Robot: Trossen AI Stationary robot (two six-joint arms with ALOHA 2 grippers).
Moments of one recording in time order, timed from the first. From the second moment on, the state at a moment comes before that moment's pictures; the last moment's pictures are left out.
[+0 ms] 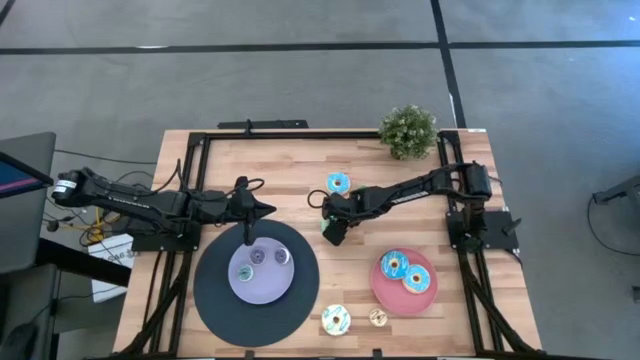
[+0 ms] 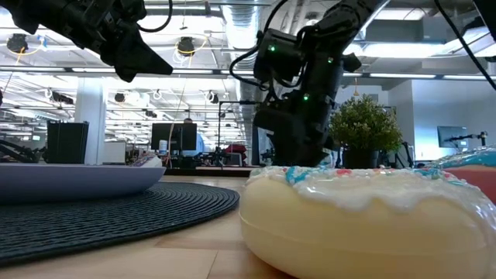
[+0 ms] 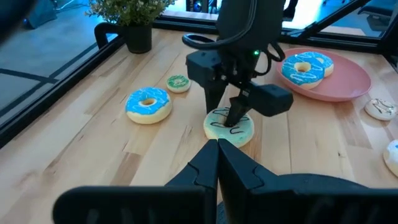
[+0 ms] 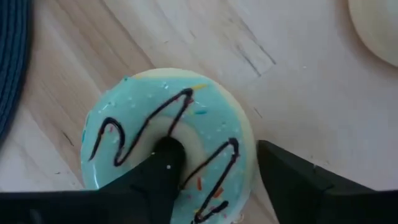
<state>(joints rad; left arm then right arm) -0.11 0.85 0.44 0.06 -0.32 -0.16 -0.01 1.96 1.20 -0.48 0.09 0.58</state>
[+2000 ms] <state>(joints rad) -0.11 0.85 0.44 0.07 -0.32 -0.19 0.82 1.82 1.13 -0.95 0.18 1.74</state>
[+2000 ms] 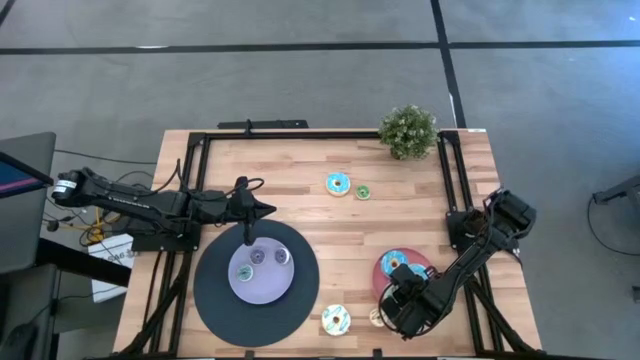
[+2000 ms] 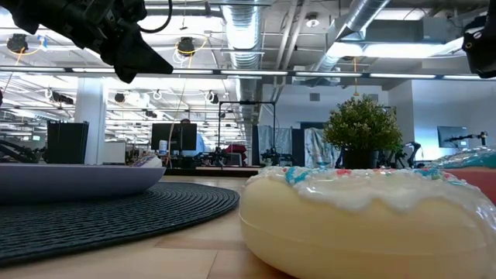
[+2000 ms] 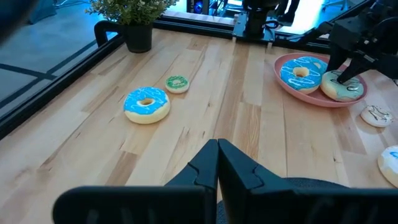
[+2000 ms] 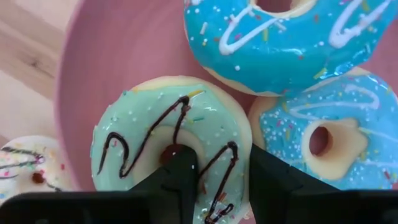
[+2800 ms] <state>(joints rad) -0.11 0.85 0.44 0.07 -0.32 -0.19 0.82 1.64 1.13 -1.08 0.20 1.73</state>
